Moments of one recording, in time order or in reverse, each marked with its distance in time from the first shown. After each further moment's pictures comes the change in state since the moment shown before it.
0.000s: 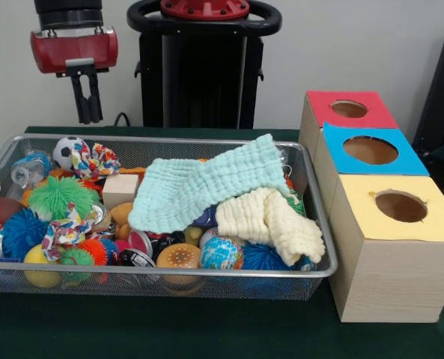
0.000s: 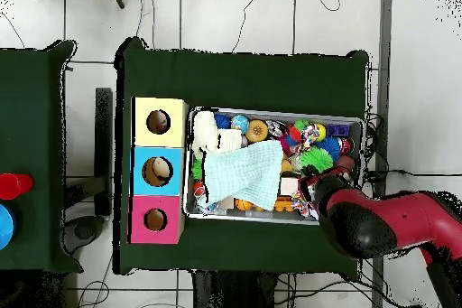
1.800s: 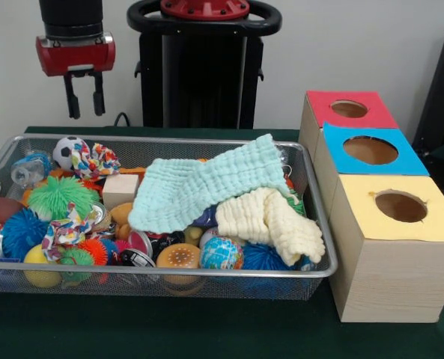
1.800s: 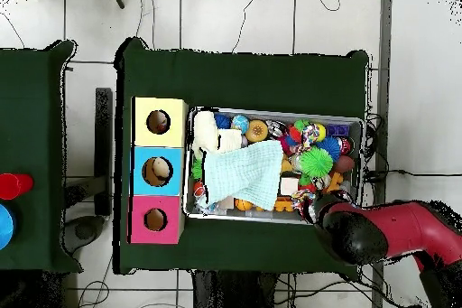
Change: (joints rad) arm 0.057 -0.022 -0.123 0.024 -0.011 0.138 0.000
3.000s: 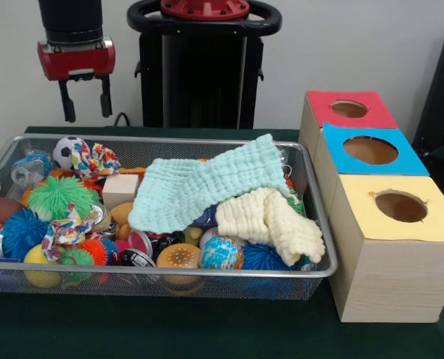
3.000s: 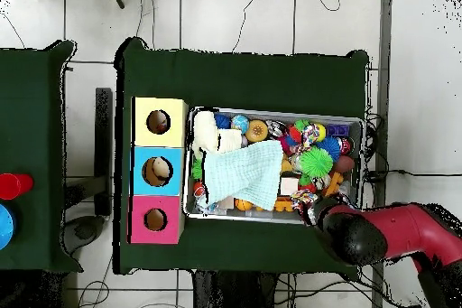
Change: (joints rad) arm 0.000 0.033 -0.028 0.000 -0.002 0.000 0.000
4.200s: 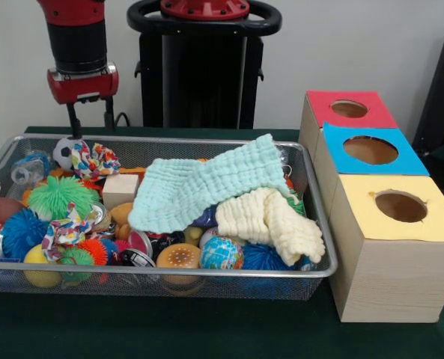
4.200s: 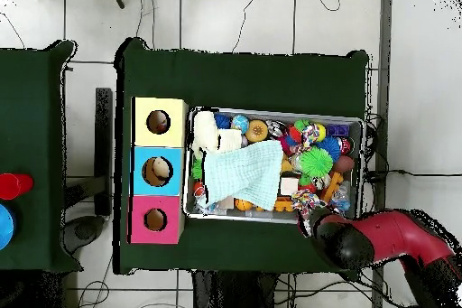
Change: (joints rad) arm 0.007 0.108 -0.068 -0.001 -0.155 -0.006 0.000
